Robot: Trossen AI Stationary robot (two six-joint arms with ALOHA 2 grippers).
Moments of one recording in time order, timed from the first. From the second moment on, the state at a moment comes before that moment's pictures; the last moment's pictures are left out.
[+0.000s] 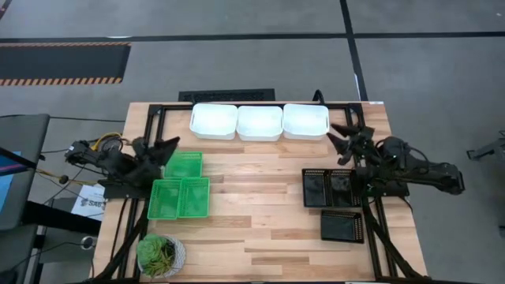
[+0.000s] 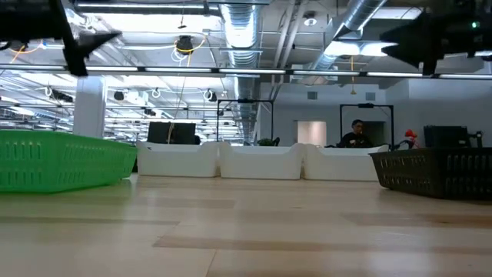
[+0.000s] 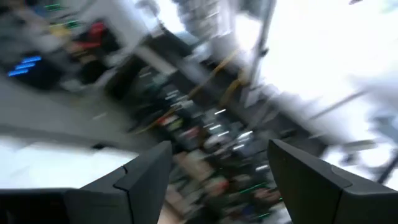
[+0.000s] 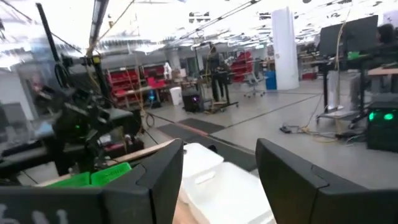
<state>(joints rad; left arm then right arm) -0.38 0.03 0.03 0.60 -0.77 -0.36 -0.18 0.12 0.24 0.08 0.37 0.11</state>
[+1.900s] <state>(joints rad) -0.29 0.61 0.91 -0.67 -0.69 -0.72 -0.37 1.15 1.06 -1.14 0.31 0.20</state>
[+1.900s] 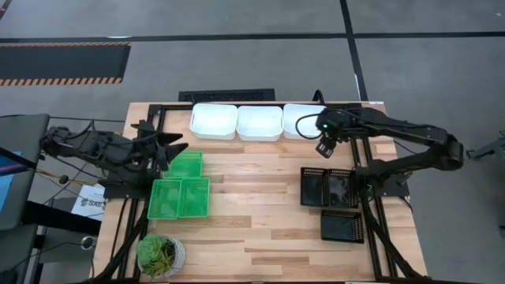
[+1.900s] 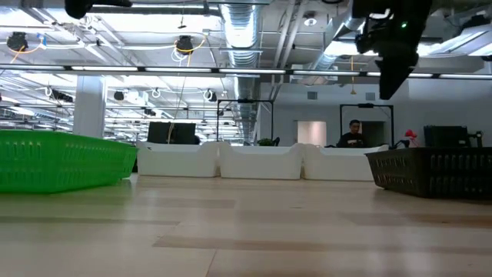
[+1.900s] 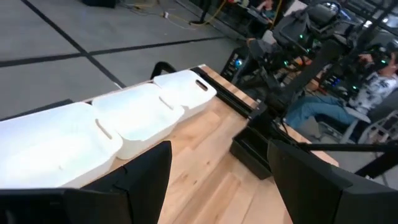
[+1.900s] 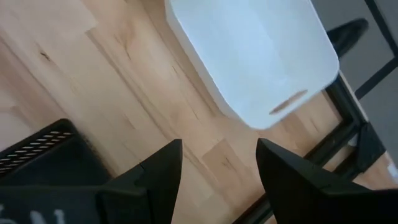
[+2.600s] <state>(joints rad) 0.23 0.76 0.91 -0.67 -0.18 -0.47 -0.54 1.50 1.06 -0.89 0.24 -0.25</state>
